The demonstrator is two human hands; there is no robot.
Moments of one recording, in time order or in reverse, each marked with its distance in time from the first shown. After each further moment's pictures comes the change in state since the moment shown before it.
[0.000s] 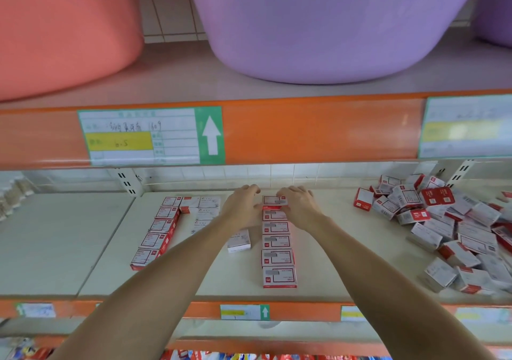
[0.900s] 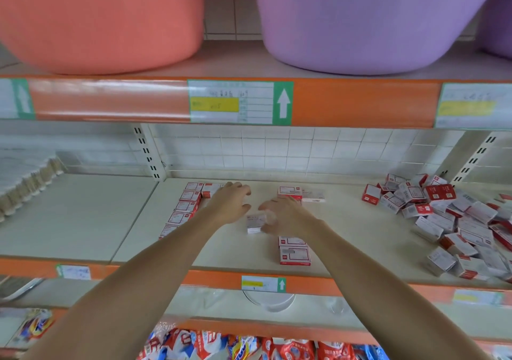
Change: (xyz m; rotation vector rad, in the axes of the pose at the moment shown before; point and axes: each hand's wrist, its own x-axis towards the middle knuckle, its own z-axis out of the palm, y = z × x) left_hand -0.062 -0.051 -0.049 0.220 -0.053 0.081; right_hand -0.052 -0.085 -0.003 -0.132 -0.235 -0.262
